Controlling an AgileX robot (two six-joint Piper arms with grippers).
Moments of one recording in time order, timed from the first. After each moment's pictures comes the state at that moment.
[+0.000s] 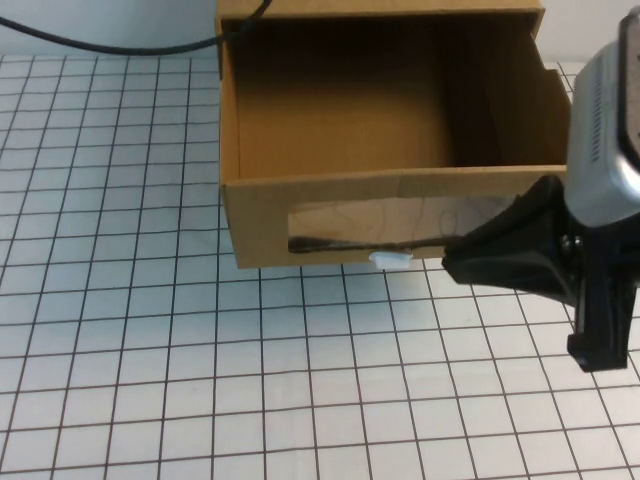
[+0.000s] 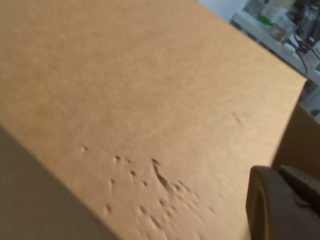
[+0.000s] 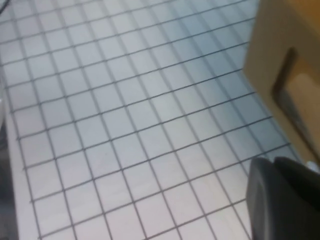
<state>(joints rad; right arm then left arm) 0.36 1.15 -1.15 0.73 1.06 -1.17 -0.14 1.97 -2.16 -0.96 1.18 0.66</state>
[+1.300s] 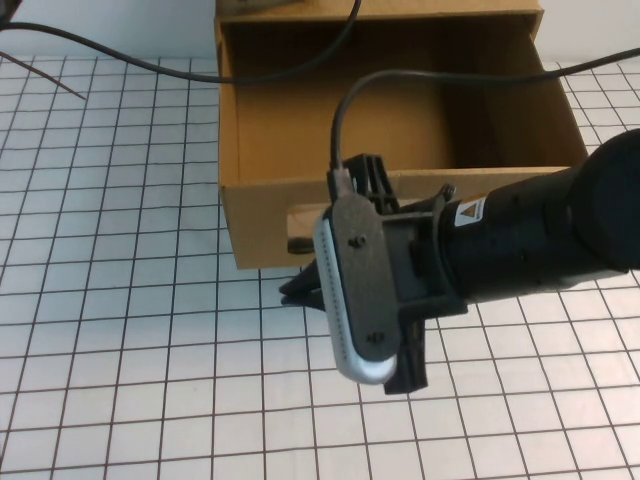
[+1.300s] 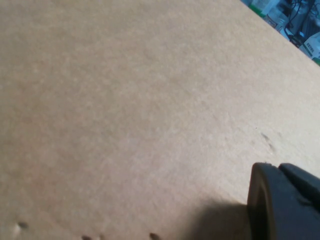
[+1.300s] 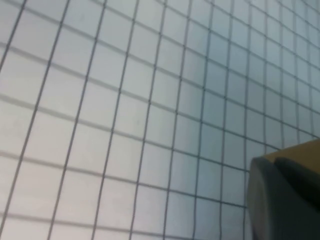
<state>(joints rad) 0.72 1.42 -1.15 0.66 0.64 -1.74 -0.25 2.15 -2.29 -0.95 1.11 0.60</state>
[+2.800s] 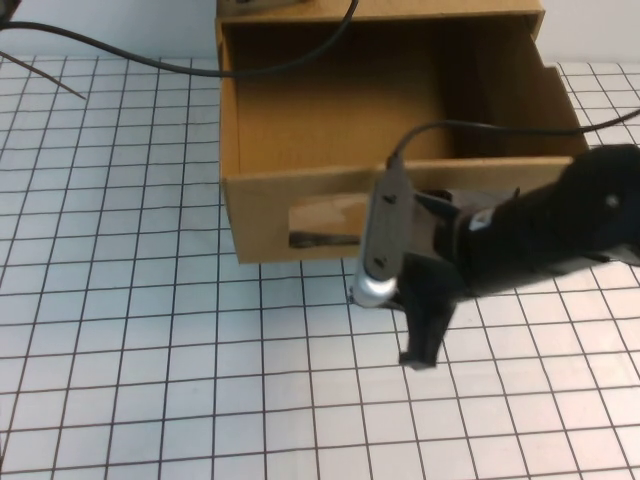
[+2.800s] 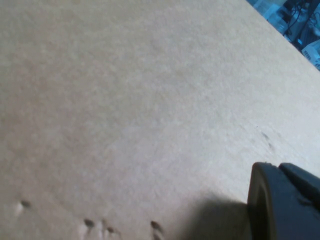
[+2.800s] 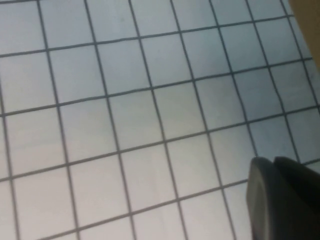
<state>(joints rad) 0.58 1.54 -1.08 0.58 0.62 -1.35 -0.25 2.15 -2.29 -0.94 1.12 0.52</state>
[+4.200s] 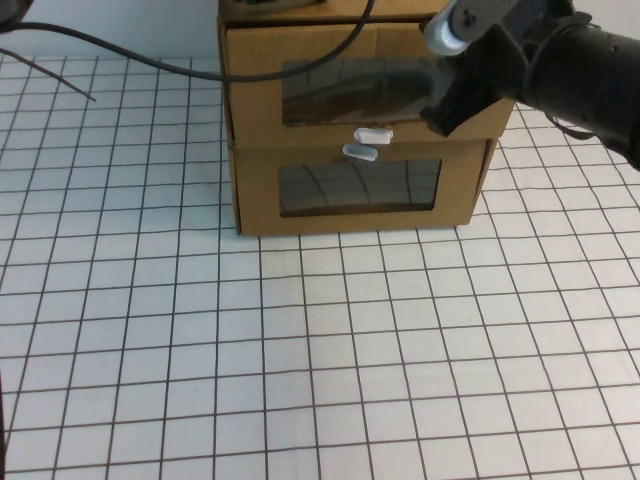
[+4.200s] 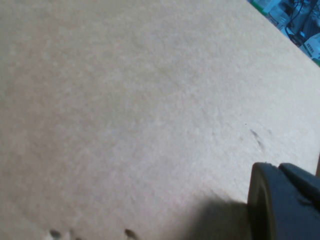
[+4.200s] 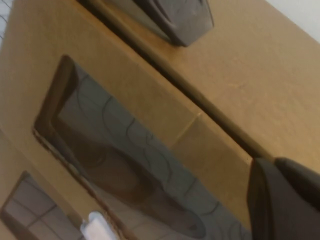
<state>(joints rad) 0.40 1.55 -1.25 1.66 0.16 -2.28 -0.27 2.15 -2.30 -0.91 1.11 0.52</state>
